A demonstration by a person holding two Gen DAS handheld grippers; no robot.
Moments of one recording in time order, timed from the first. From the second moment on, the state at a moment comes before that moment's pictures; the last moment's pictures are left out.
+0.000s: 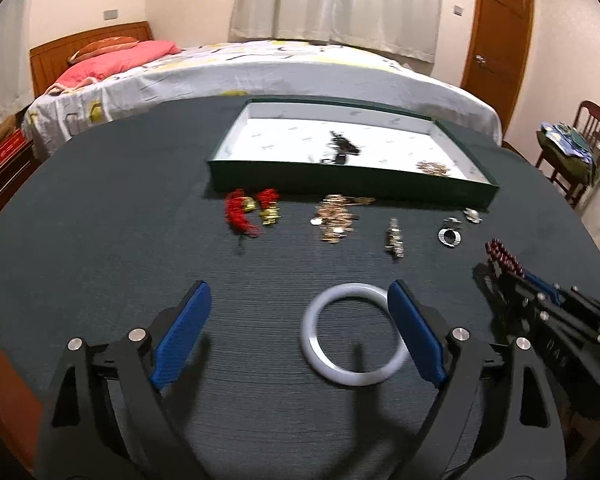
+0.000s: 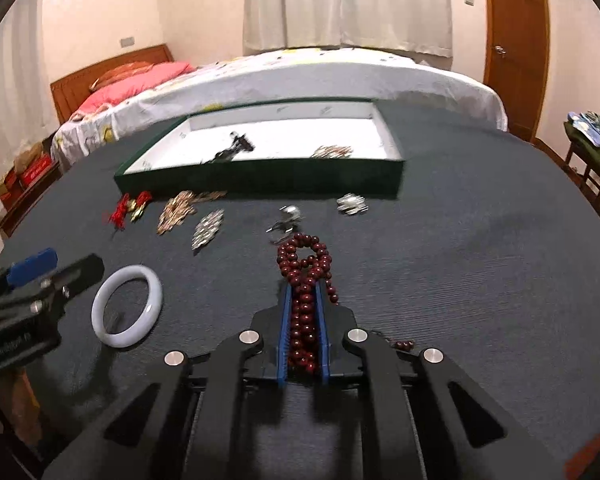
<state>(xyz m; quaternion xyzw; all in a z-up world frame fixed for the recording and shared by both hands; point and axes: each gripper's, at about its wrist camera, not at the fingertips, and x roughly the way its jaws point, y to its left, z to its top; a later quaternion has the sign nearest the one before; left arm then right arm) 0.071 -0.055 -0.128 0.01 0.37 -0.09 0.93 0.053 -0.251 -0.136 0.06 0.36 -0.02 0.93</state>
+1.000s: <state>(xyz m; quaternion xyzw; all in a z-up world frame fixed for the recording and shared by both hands) 0.075 -0.088 -0.162 0.05 0.39 -0.12 0.91 0.042 -0.271 -0.138 0.09 0.35 -0.03 0.93</state>
